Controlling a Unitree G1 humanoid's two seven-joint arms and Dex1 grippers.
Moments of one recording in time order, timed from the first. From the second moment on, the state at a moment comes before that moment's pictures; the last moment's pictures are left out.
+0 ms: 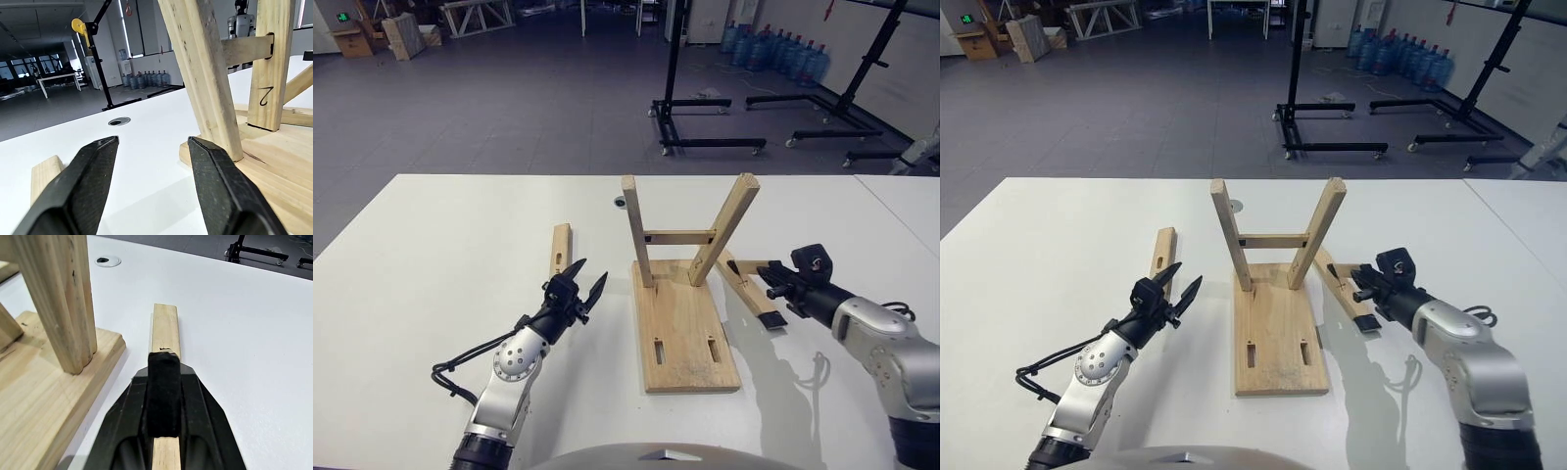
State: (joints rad) left arm 0.12 0.18 -0.18 -0.04 -0.03 -0.19 -0.36; right arm 0.08 -0.66 -0.28 -0.42 0.46 0.87 0.43
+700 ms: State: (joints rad) left arm 0.23 0.01 -0.26 0.02 0.08 -0.31 -0.13; right arm -0.28 -1.18 -0.08 -0.24 0.53 1.06 0.90
